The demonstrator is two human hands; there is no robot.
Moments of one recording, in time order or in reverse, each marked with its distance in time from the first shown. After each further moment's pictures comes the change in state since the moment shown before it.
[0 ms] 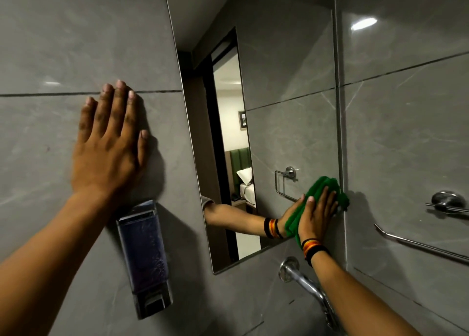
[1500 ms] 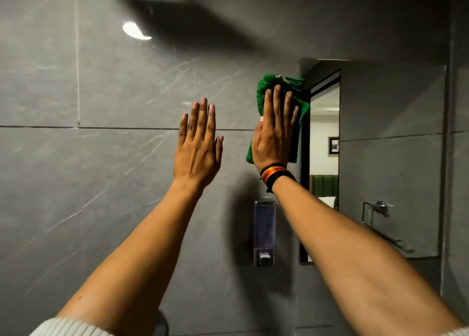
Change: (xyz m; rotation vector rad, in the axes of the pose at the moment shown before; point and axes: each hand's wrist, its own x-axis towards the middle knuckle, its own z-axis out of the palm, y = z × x) left_hand -0.028 -0.065 -0.183 0.225 -0.032 -0.215; right_hand -0.189 -0.465 0.012 0.199 0.056 -0.996
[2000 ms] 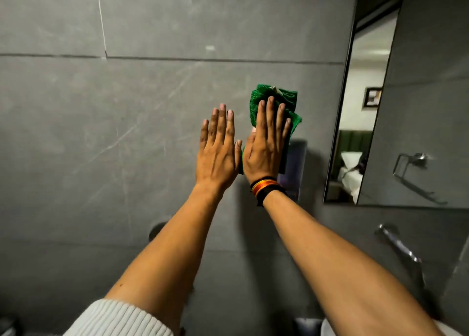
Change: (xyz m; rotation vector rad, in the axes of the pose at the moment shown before) left_hand -0.152 0.006 0.014 -0.037 -0.231 -0.087; right_hand -0.169 -0.076 -0.014 0.177 -0.268 0.163
